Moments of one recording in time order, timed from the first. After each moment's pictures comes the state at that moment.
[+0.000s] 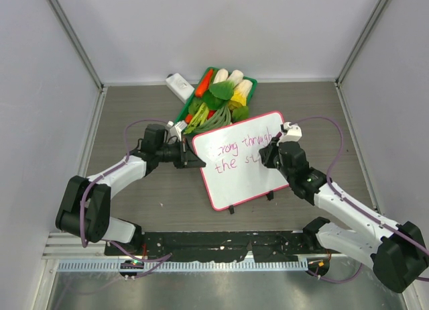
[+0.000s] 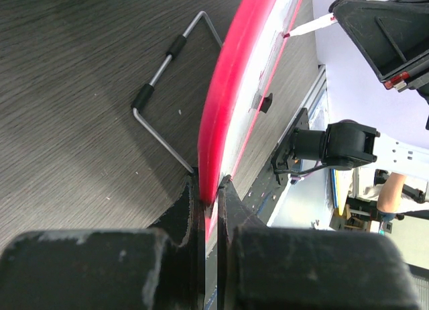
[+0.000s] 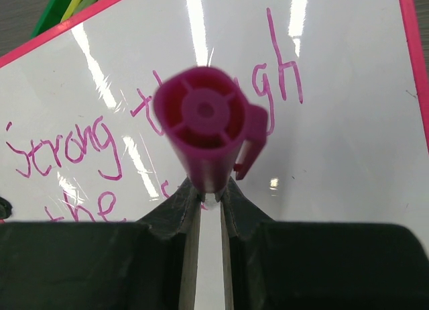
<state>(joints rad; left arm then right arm) -0.33 1.41 0.72 0.01 0.80 -0.57 0.57 0.95 0.55 -0.03 0.26 0.52</state>
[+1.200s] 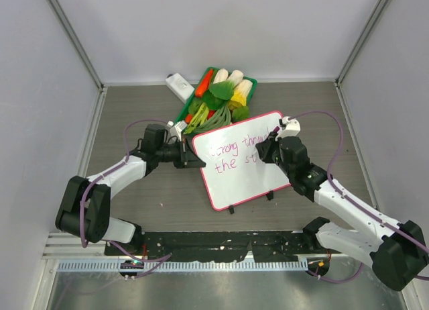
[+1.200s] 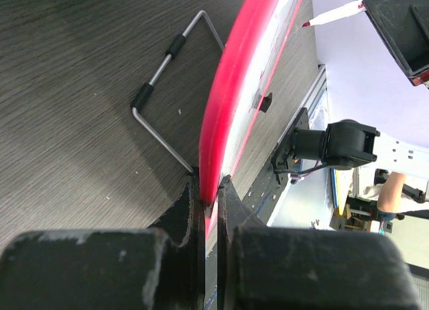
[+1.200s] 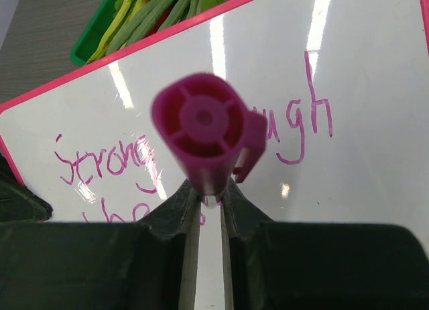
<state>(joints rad) -0.33 1.41 0.72 0.01 0.80 -0.57 0.57 0.98 0.62 -0.01 0.22 0.50</state>
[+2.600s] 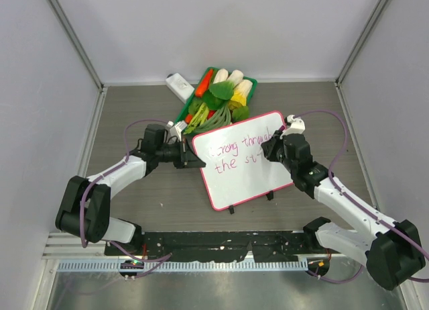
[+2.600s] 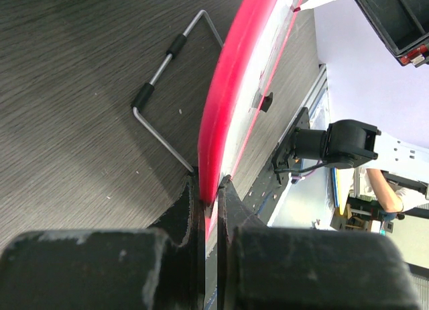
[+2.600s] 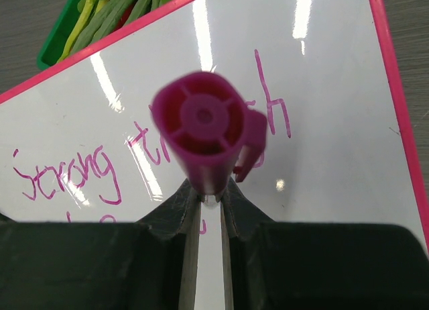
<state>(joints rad) -0.33 1.41 0.72 0.01 0.80 -0.57 0.48 1.00 0.61 -0.02 0.17 0.49</state>
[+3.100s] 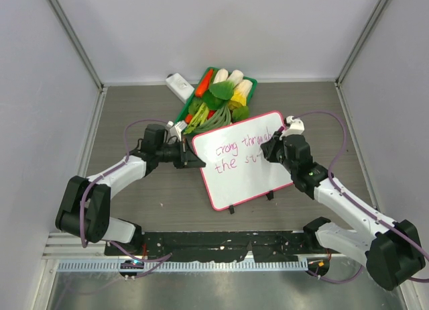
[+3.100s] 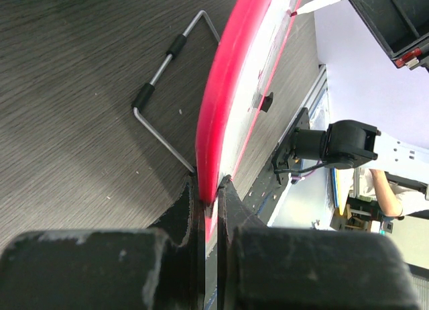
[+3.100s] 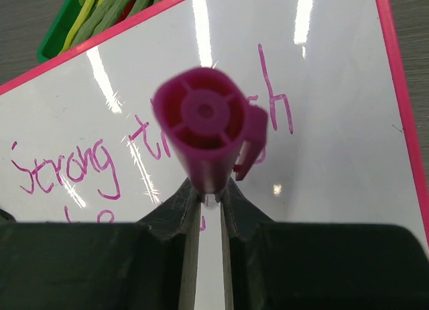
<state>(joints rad) -0.33 1.41 0.72 0.01 0.80 -0.57 0.47 1.00 0.59 0.00 0.15 0.48</state>
